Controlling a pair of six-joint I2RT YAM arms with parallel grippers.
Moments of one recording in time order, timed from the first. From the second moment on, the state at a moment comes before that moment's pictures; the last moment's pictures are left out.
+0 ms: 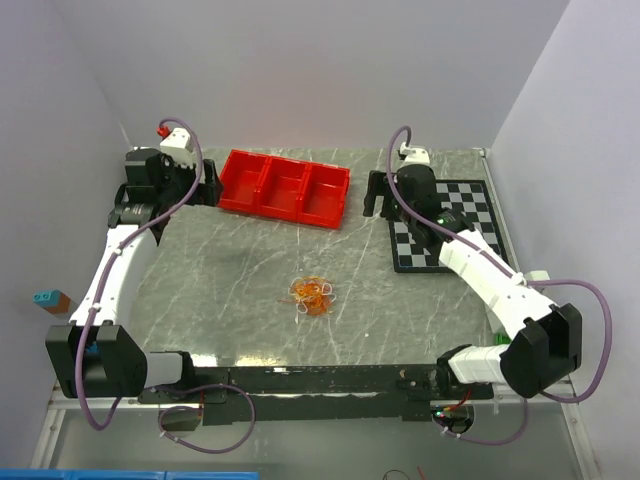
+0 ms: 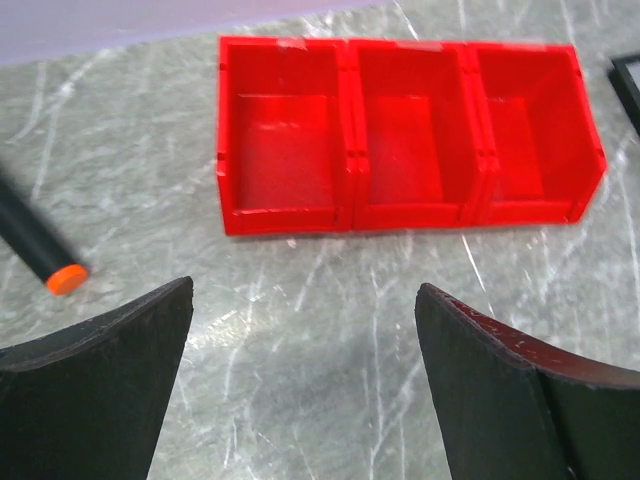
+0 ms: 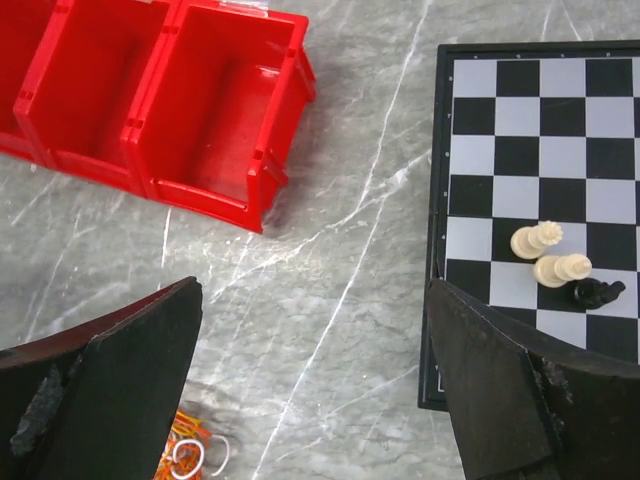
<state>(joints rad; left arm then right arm) 0.01 1.28 1.16 -0.31 0.31 0.03 0.44 1.29 1.12 -0.35 0.22 0.33</state>
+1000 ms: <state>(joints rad) 0.03 1.32 1.08 -0.34 0.33 0.04 0.51 2.09 1.88 -0.59 0.36 0.47</state>
